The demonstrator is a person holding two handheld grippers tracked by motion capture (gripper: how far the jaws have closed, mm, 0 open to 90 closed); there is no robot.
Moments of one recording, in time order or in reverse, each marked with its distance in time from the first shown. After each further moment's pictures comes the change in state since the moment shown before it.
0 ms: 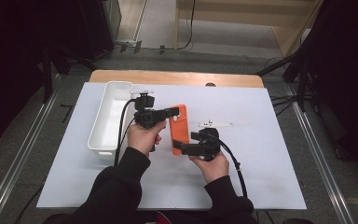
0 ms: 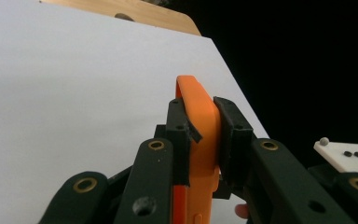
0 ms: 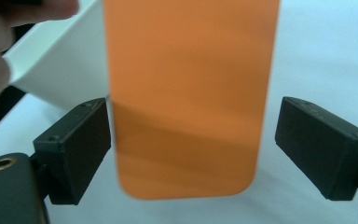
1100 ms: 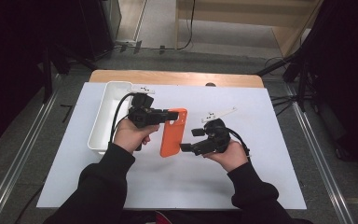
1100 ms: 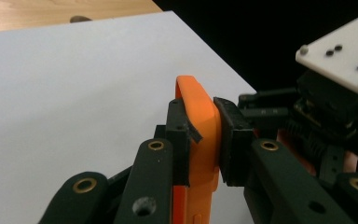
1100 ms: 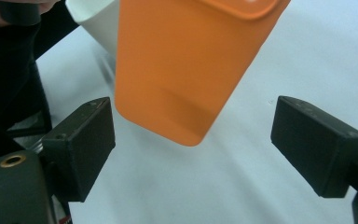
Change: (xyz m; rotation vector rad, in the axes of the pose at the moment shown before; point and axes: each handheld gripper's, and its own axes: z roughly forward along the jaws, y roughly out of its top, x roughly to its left) left arm -0.007 0.008 -0.023 0.129 -0.116 0.296; right arm -0.011 0.033 -0.029 0.184 0.175 -0.274
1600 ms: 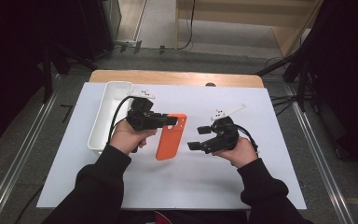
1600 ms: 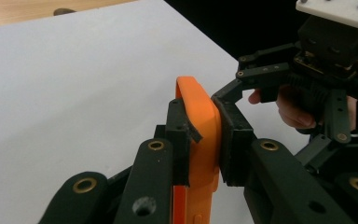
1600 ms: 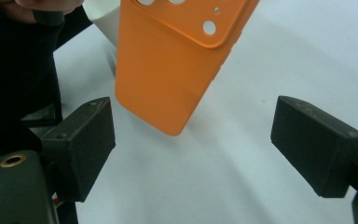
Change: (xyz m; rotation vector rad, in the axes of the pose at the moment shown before) left arm 0.004 -0.008 -0.002 0.028 -0.050 0.068; right arm -0.015 -0.003 -0.019 -0.002 0.050 -0.039
